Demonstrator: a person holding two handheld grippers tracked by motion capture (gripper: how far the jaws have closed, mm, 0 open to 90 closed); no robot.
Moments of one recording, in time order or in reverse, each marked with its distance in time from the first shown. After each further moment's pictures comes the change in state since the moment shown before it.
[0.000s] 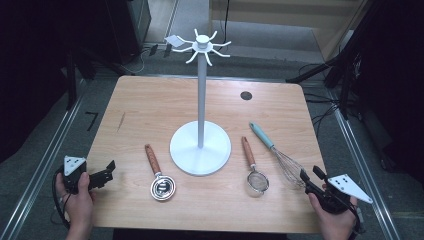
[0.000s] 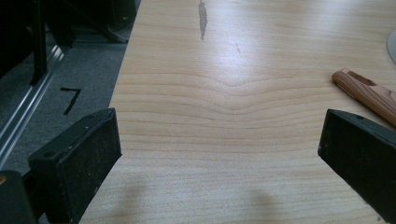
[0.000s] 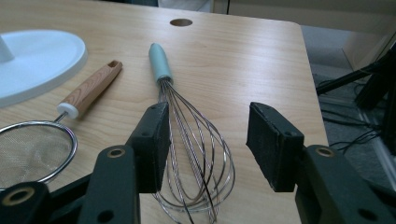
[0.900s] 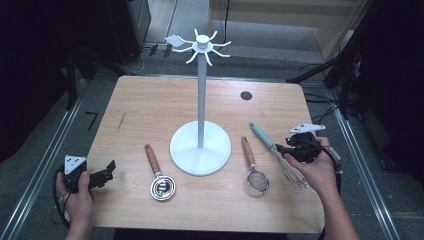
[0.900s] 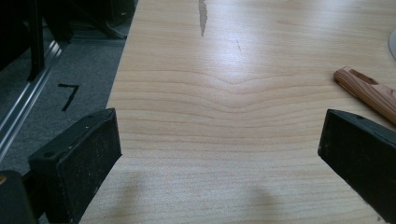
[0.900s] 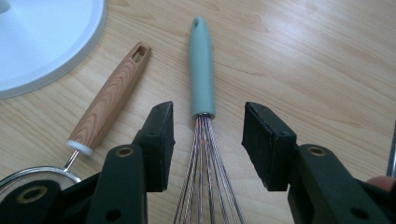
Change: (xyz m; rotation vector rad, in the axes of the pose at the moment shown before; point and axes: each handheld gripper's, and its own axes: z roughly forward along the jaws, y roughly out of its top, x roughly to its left) left arm 0.001 0.001 0.002 0.012 -0.007 -0.006; right arm 0.030 0.106 0.096 0.440 0.133 -0.197
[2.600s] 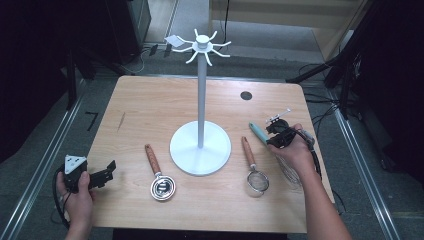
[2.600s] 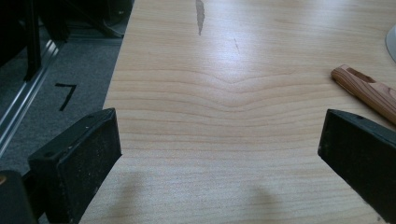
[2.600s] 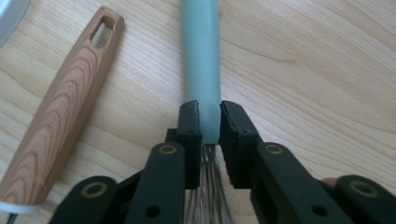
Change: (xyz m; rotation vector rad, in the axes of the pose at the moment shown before) left arm 0.000 0.000 0.000 0.008 -0.006 0.004; right arm 0.008 0.037 0.070 0.300 -0.046 -0.027
